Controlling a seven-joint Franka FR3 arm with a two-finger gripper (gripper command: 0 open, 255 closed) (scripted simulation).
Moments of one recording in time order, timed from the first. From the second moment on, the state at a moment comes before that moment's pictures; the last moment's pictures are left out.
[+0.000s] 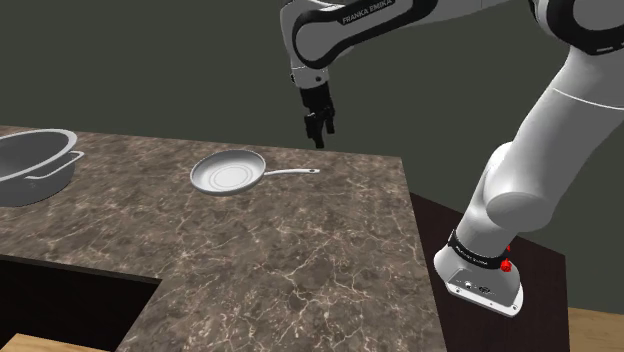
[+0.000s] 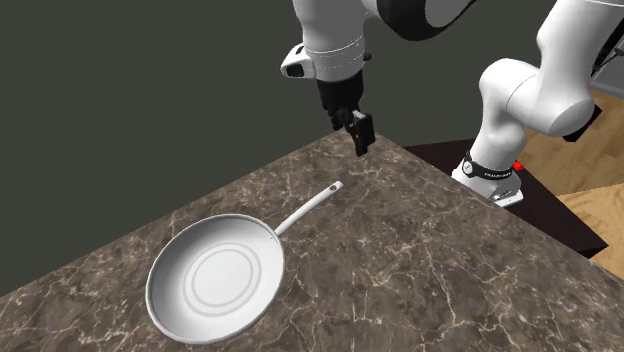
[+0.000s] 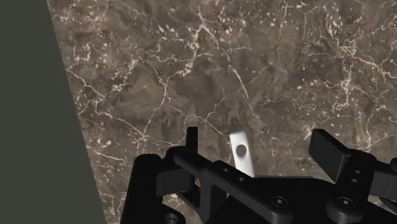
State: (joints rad) arm 0.08 -0.10 0.06 -2.06 -0.03 1.71 -0.11
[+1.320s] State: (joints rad) arm 0.20 0.59 0.12 -1.43 -0.19 1.70 -0.13
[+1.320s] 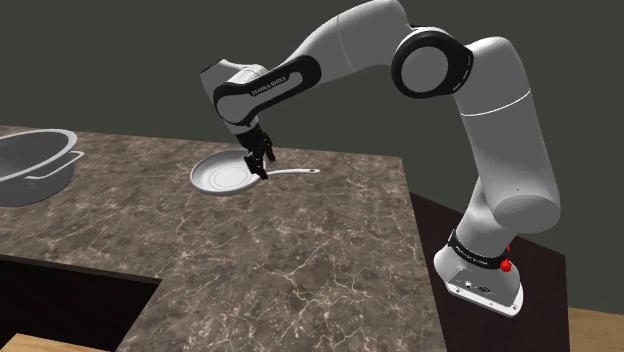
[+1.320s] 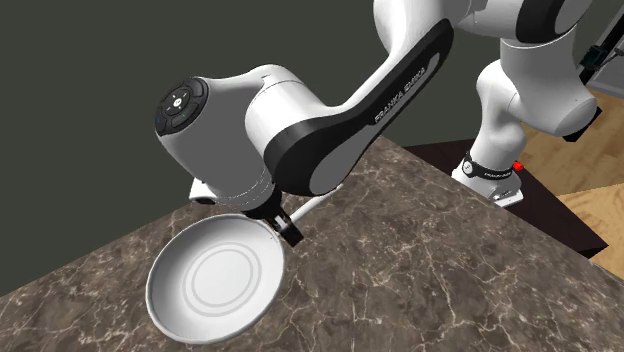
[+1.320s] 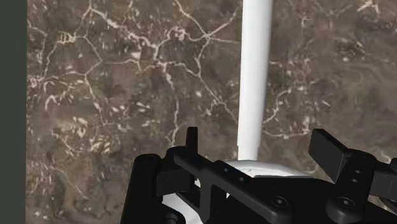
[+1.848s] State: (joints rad) arm 0.20 0.61 0.12 -1.44 -0.19 1.73 -0.12
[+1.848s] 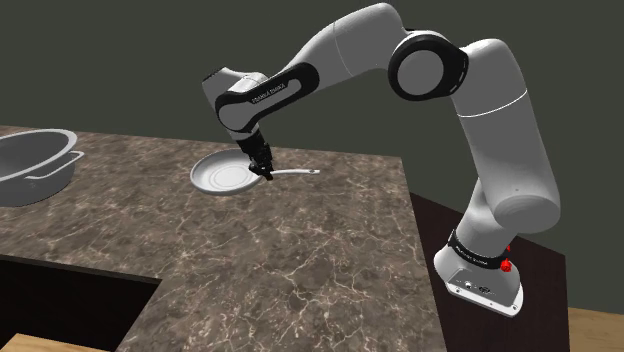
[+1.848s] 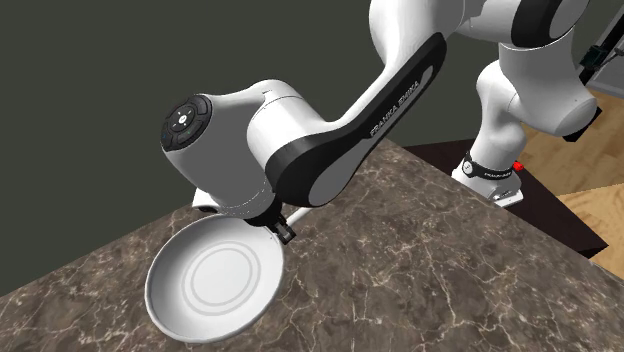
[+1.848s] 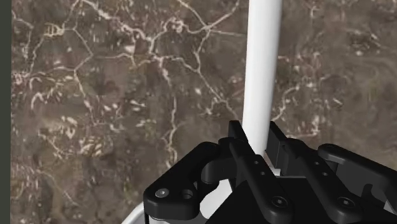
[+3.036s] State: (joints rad) arm 0.21 0.56 0.12 -1.37 -0.18 1.61 -0.14
